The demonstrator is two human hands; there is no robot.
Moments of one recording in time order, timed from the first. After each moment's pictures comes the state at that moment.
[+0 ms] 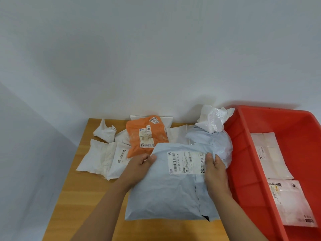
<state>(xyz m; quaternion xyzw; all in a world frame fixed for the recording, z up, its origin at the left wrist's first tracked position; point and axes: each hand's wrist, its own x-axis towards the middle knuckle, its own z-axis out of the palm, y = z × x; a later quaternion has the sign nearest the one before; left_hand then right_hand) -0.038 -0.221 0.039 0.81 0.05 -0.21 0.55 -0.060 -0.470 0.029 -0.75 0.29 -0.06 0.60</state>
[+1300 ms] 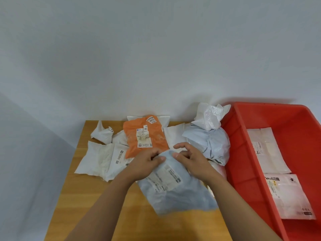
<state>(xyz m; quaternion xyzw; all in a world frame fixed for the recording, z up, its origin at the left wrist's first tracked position) -0.018 -0.242 0.054 0.85 -0.10 -0.22 0.47 -0.037 -0.451 0.067 -0.79 0.02 0.18 0.59</state>
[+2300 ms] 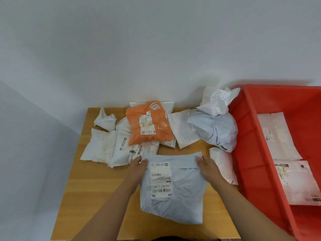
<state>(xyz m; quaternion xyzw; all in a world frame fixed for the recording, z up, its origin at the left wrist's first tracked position) -0.065 -0.223 -0.048 0.74 0.28 -0.23 0.57 -0.073 -0.495 -0.050 -0.82 0.23 0.19 0.48</state>
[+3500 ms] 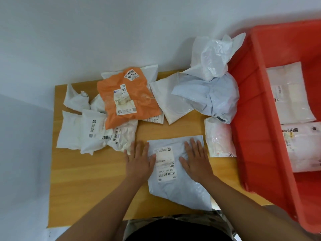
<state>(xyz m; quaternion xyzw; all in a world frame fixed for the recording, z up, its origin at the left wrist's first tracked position) -0.093 -0.268 -0.144 0.96 -0.04 -0.26 0.08 -0.131 -0.510 -0.175 -0.95 0.01 0.25 0.19</state>
